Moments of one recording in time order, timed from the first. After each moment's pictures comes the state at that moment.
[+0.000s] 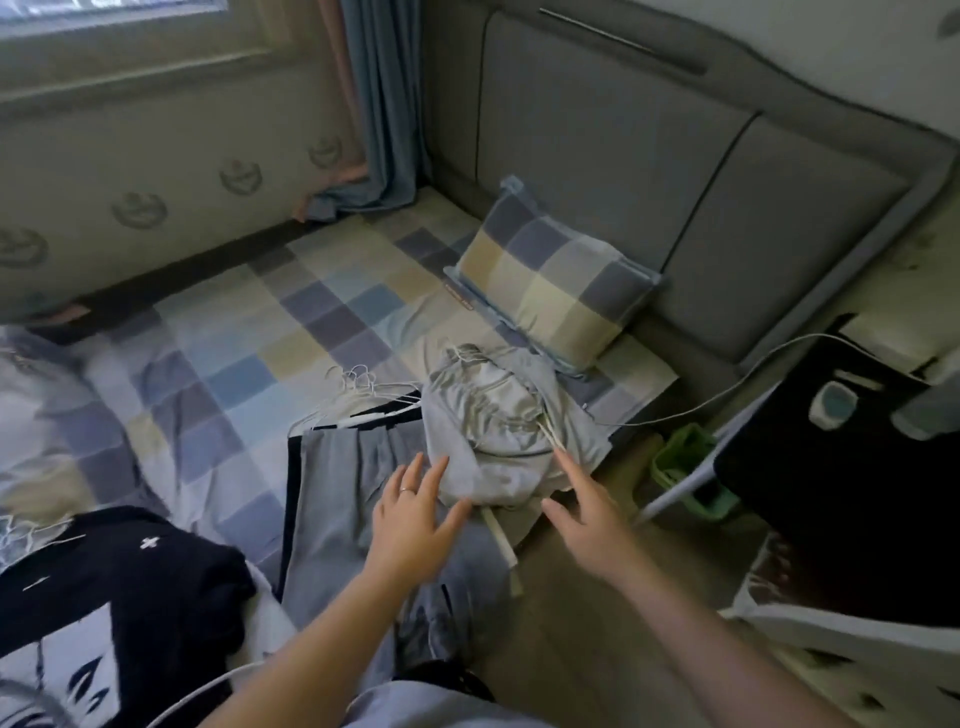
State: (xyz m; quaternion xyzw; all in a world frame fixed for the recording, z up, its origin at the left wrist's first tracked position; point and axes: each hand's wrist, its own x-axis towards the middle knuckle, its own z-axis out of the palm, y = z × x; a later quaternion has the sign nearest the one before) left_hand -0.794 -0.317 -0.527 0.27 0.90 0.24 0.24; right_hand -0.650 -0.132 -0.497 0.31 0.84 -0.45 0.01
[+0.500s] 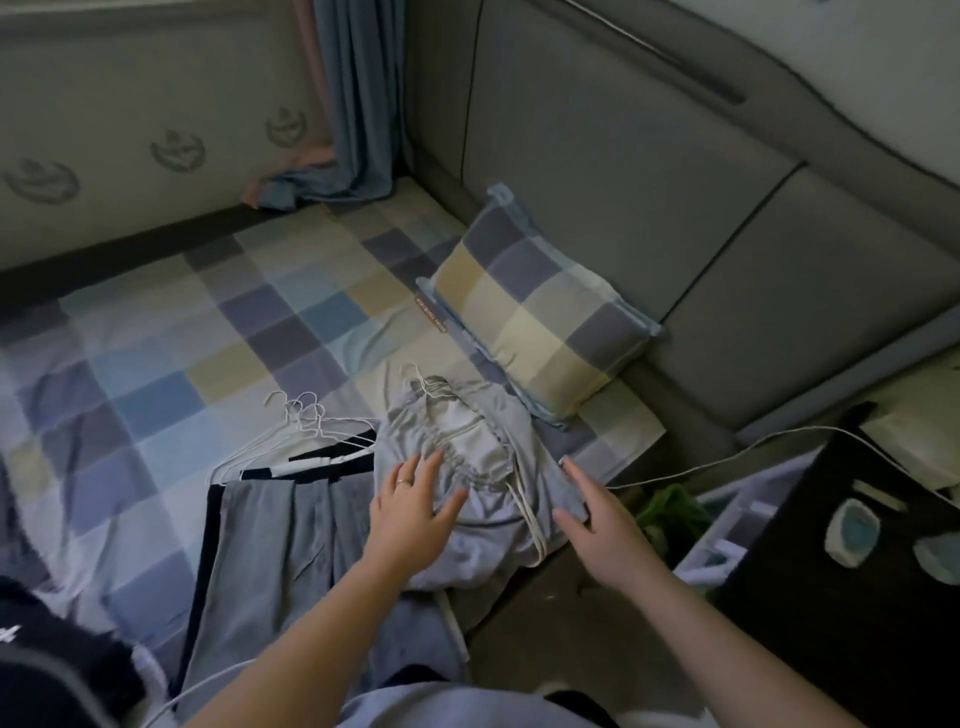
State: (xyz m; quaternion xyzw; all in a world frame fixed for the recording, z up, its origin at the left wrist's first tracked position) left_hand -0.928 -0.137 -0.556 0.24 0.89 0.27 0.28; right_hand -0.771 0.054 -0.515 0.32 0.85 -0.41 0.07
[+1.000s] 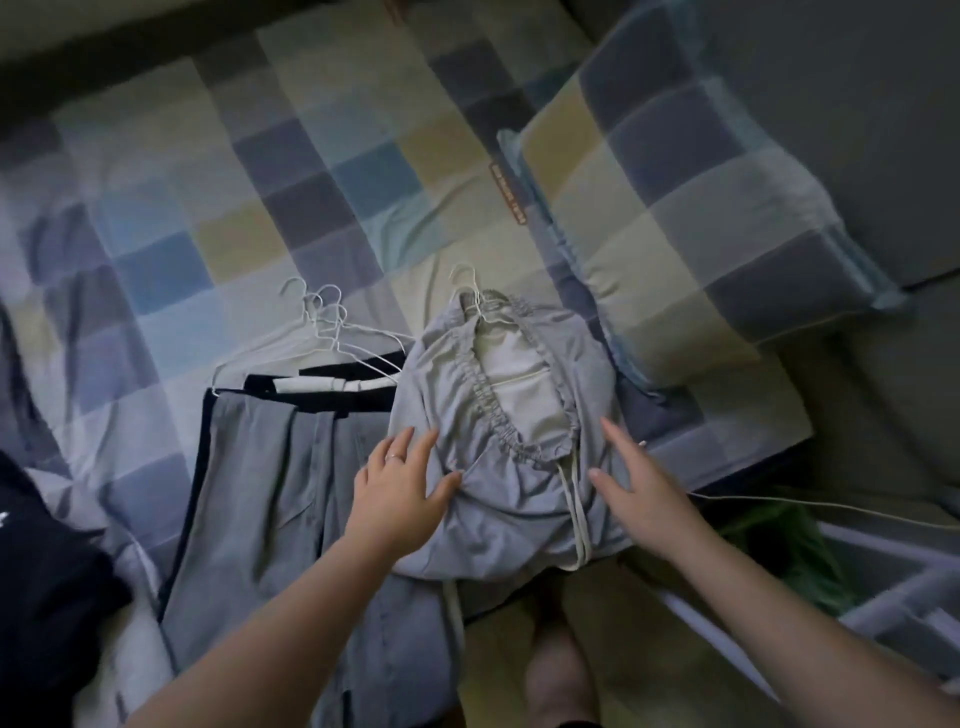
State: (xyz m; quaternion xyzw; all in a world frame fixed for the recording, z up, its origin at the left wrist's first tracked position) left_hand -1.023 -0.067 -0.710 0.11 0.91 0.13 0.37; right_hand -0.921 0.198 -0.692 0.28 0.84 -0.39 0.26
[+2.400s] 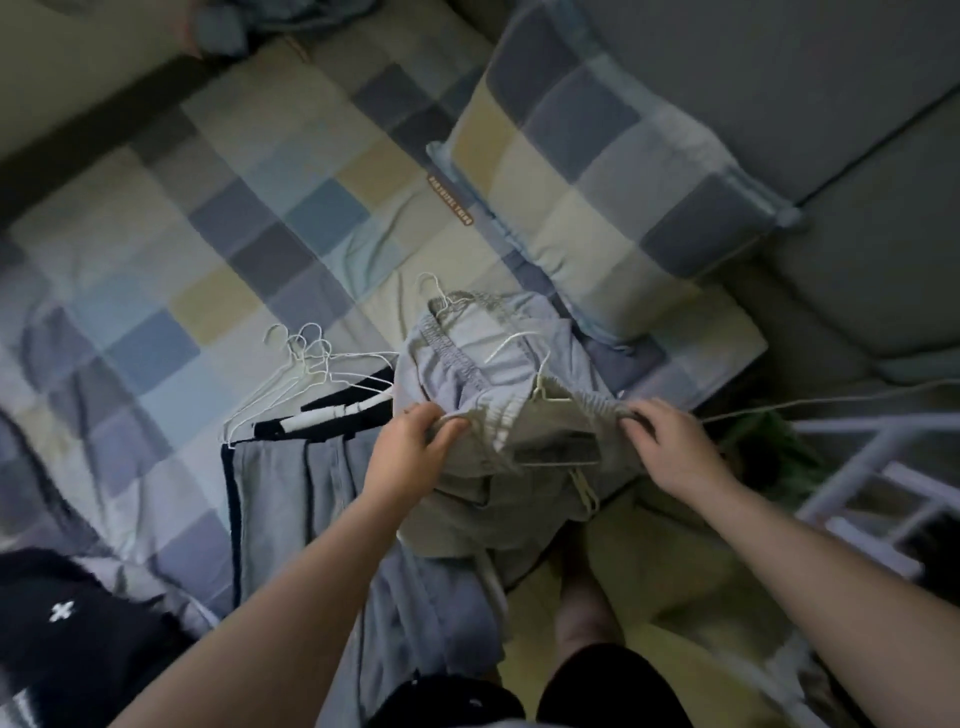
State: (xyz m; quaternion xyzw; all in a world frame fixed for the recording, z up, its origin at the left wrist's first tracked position) left_hand -1.056 -0.052 -0.665 0.19 0.89 0.31 0.29; right_hand -0.880 0.208 -0.664 0.30 0.89 -0.32 0.09
